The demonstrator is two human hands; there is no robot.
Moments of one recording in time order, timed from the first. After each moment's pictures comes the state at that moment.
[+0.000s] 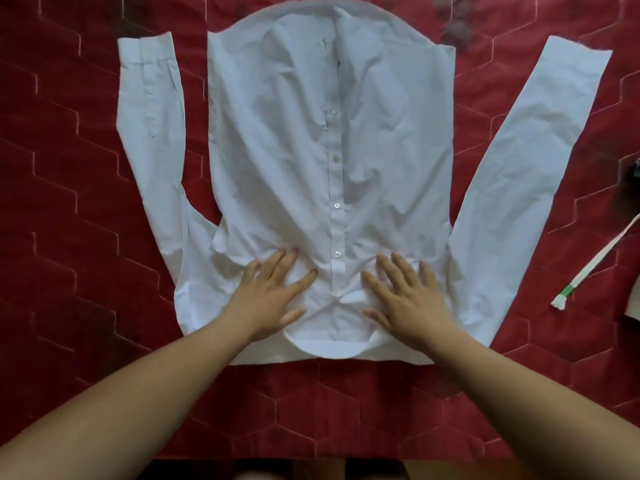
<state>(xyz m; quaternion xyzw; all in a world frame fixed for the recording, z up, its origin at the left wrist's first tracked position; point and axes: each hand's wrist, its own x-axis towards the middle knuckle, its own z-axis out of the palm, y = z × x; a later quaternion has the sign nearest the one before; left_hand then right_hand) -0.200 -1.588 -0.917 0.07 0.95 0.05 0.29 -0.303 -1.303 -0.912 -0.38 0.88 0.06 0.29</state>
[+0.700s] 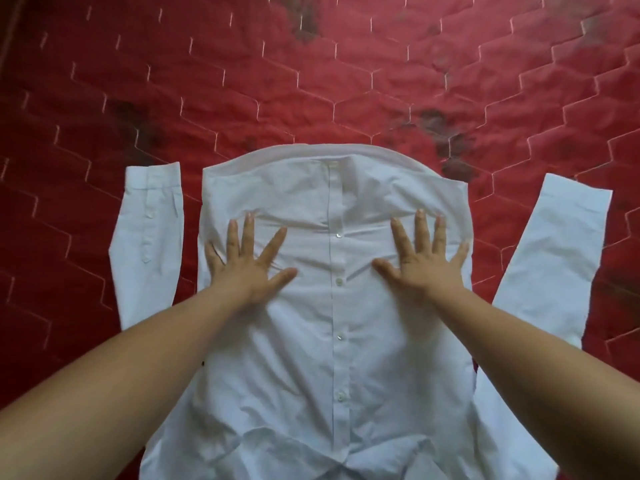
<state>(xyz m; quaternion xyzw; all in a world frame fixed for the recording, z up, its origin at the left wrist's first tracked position) -0.439 -1.709 -0.955 -0.17 0.93 0.10 0.31 -0.572 -1.406 -0.950 -0.18 0.94 0.02 0.29</state>
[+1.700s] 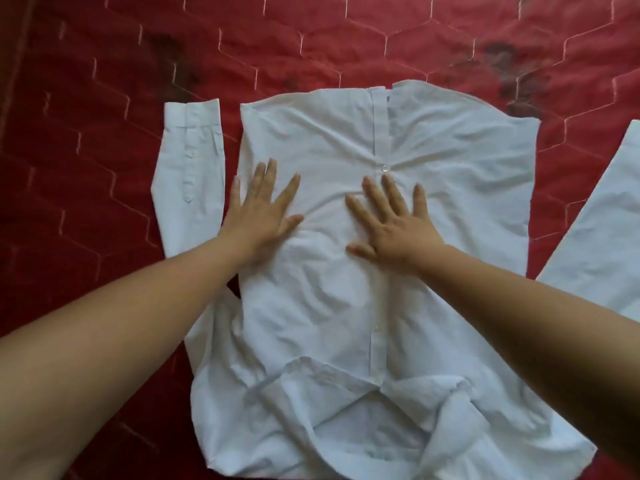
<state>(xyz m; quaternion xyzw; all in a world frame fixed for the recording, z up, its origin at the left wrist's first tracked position) -0.405 -1.746 -0.940 -0.11 0.96 0.07 0.23 -0.509 -1.494 -0.952 -0.42 0.87 0.07 0.24</state>
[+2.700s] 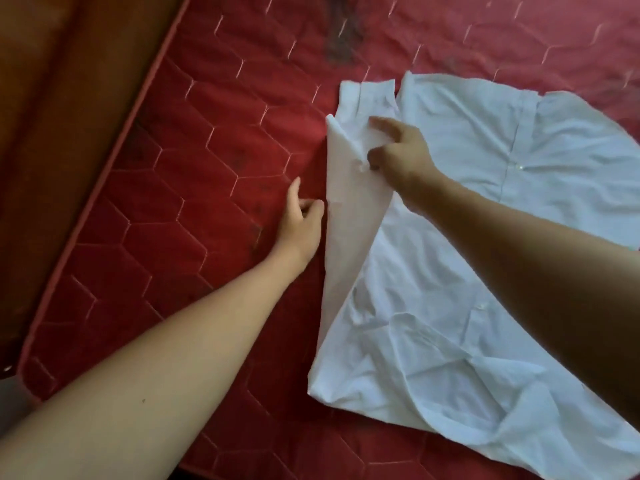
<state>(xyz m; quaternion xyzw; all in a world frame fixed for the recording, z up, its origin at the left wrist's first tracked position) -0.239 -1.782 -0.902 -0.50 0.62 0.60 -0.07 -0.413 -1.713 -0.855 -0.13 0.79 -0.47 0.36</state>
